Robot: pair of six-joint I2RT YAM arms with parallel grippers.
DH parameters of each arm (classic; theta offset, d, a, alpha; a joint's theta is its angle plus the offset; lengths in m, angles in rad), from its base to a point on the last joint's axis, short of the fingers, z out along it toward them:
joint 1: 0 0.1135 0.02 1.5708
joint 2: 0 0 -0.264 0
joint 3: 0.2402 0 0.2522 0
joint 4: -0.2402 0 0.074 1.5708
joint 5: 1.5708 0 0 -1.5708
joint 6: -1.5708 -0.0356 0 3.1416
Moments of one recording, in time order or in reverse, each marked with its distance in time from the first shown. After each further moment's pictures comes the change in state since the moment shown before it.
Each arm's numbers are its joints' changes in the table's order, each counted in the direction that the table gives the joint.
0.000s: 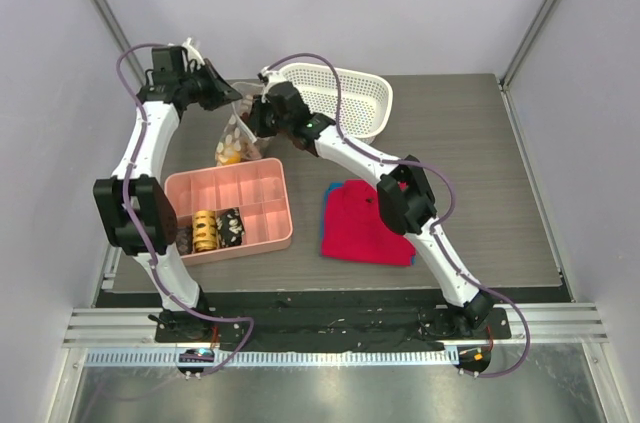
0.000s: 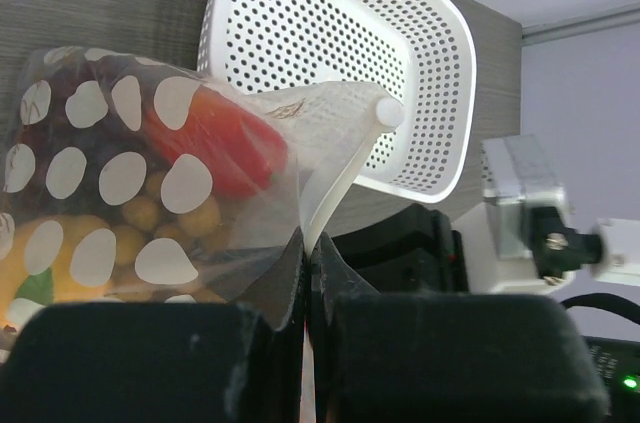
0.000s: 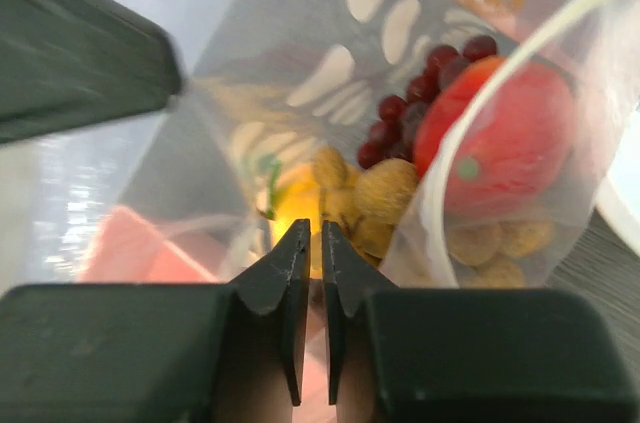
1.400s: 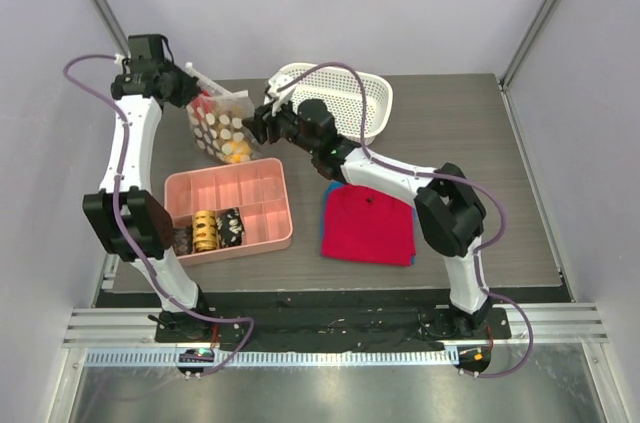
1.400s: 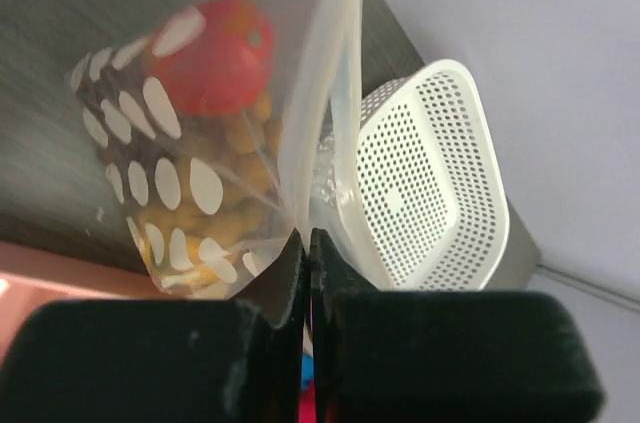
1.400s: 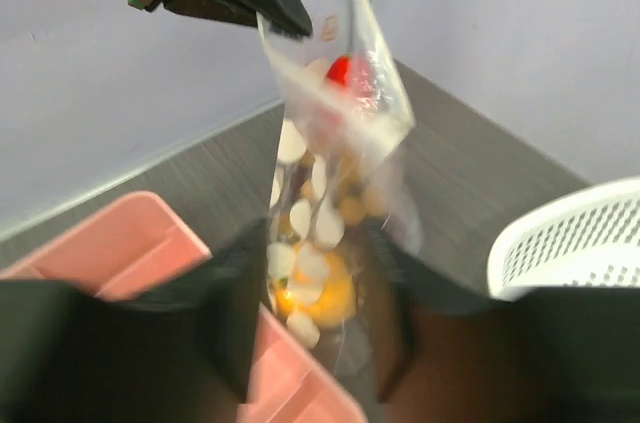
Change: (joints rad) left arm 0.048 0.045 0.134 -0.283 -0.470 0.367; right arm 0.054 0.399 -0.662 0.657 -0.002 0.502
